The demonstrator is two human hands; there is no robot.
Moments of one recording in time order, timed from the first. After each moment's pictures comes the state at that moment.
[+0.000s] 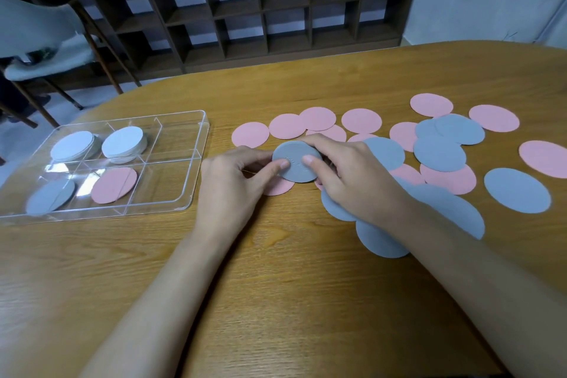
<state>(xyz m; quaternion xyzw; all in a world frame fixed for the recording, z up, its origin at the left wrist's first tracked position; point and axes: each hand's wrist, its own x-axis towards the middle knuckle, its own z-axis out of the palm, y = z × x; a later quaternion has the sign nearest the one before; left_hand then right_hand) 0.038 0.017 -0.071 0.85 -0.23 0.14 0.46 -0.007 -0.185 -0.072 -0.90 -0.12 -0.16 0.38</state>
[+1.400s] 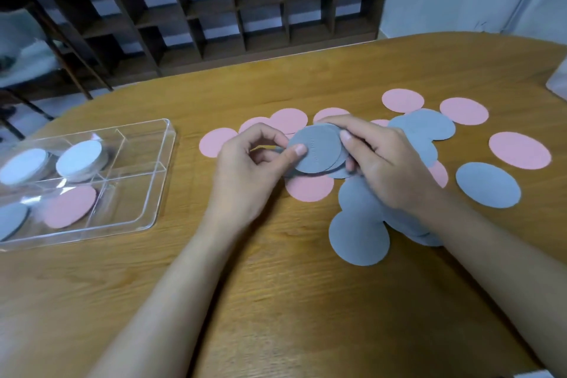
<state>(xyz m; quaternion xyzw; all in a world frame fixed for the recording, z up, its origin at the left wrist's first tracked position) 0.052 -0.048 -0.074 0.75 -0.22 -0.02 0.63 -0.023 -0.251 -0.065 -0.88 -0.04 -0.19 0.44</state>
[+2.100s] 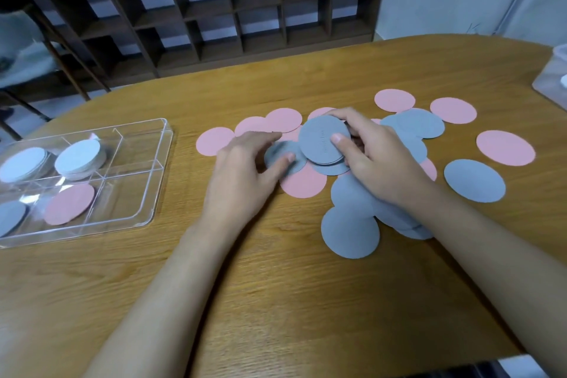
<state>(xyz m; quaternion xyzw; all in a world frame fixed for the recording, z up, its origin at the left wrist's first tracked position) 0.053 -0.043 -0.075 0.88 -0.28 0.12 0.37 -0.023 -0.258 -0.069 -0.89 -0.02 -0.17 0.42</state>
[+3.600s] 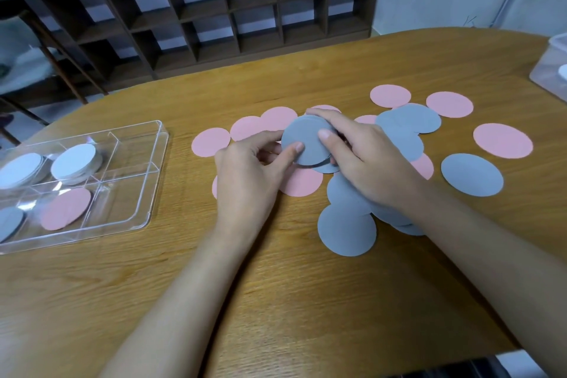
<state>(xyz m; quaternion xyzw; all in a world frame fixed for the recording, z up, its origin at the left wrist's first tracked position) 0.032 -0.064 -0.069 0.82 -0.21 0.10 0.52 -0.027 -0.247 -0.062 -0.90 -0.03 -0.16 0.41</state>
